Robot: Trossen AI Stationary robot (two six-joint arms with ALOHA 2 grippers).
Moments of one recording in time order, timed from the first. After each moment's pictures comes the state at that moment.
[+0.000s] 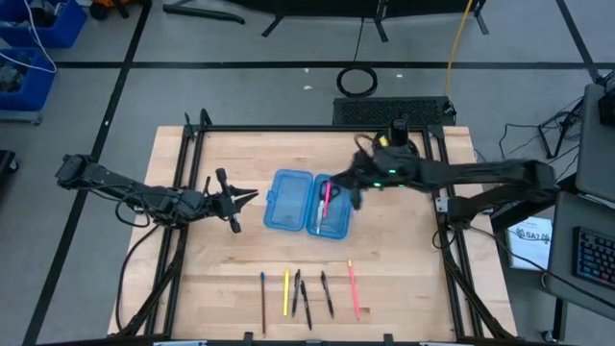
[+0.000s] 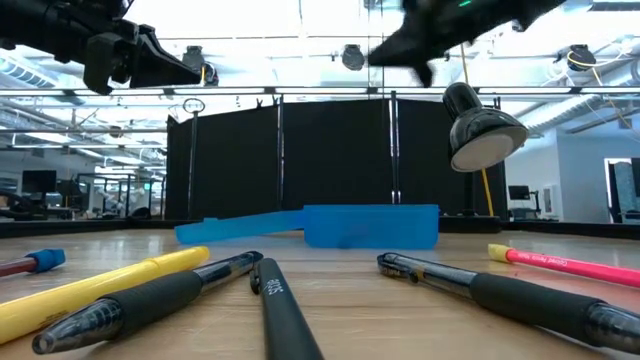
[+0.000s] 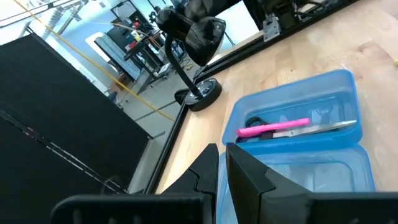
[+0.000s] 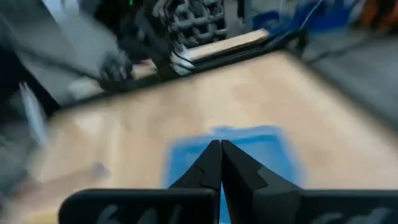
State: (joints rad) left arm -0.27 0.76 0.33 0.23 -0.63 0.47; right arm -0.15 1.17 0.81 0.02 -0.02 0.21
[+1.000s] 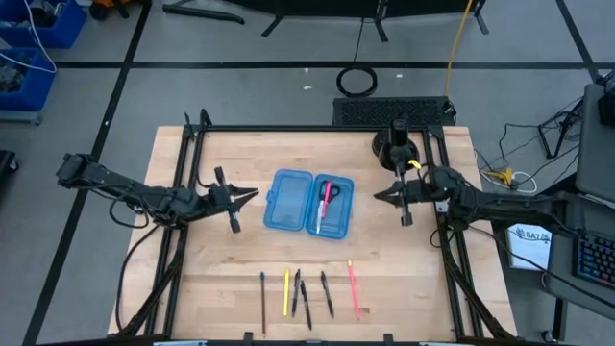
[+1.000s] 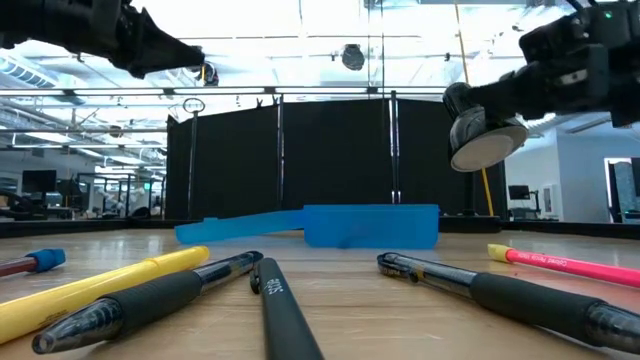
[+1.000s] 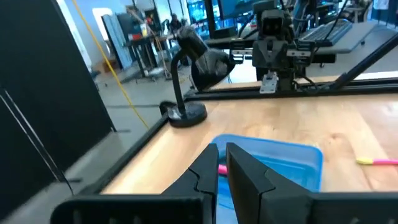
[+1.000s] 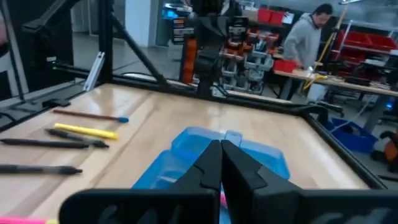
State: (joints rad) left arm -0.28 0.76 0.33 0.33 -0.63 0.10; right arm -0.35 0.58 0.04 0.52 -0.43 -0.16
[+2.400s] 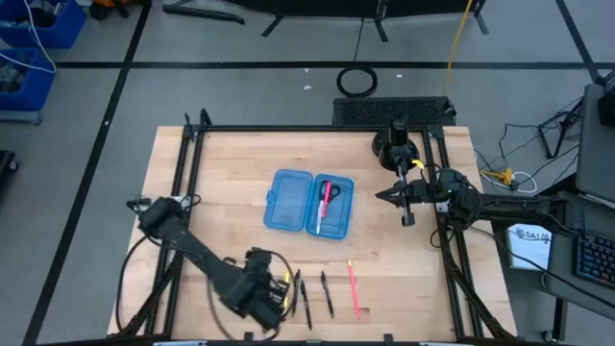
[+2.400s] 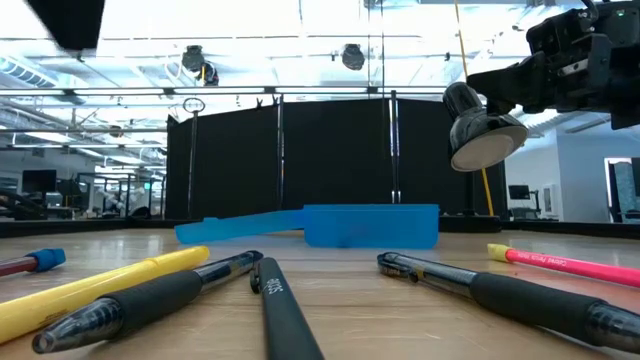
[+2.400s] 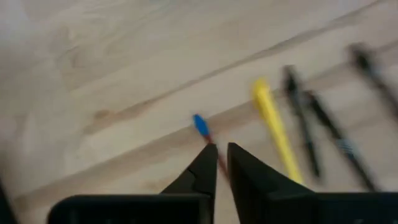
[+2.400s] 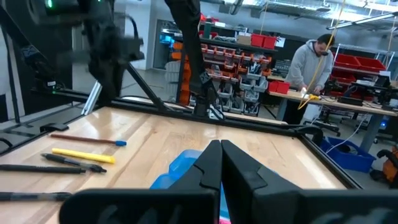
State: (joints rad) left arm -0.65 2.04 1.86 -1.54 -0.22 -1.85; right arm -0.35 0.58 0.02 0.66 -0.43 -0.12
